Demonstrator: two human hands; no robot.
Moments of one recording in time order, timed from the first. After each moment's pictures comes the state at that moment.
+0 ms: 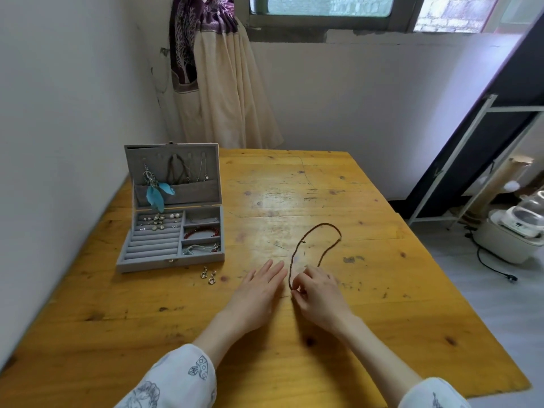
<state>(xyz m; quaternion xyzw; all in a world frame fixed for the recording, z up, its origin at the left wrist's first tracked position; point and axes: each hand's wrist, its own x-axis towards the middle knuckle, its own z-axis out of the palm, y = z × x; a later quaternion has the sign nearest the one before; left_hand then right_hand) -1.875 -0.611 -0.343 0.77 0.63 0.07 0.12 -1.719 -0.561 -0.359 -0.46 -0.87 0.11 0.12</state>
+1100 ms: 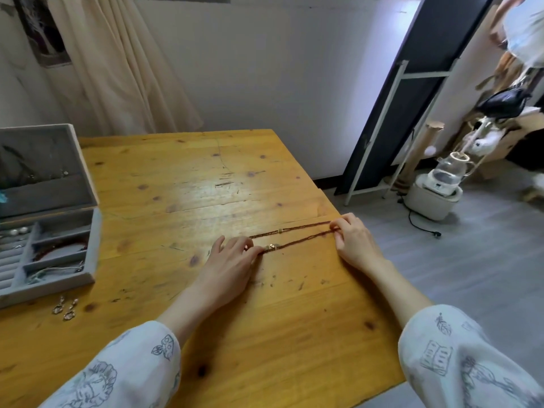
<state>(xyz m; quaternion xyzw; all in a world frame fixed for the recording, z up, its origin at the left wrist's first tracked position) -1.772 -0.503 -0.369 0.81 0.58 0.05 0.01 -1.512 -0.430 -0.375 -0.62 -0.76 0.11 0.17</state>
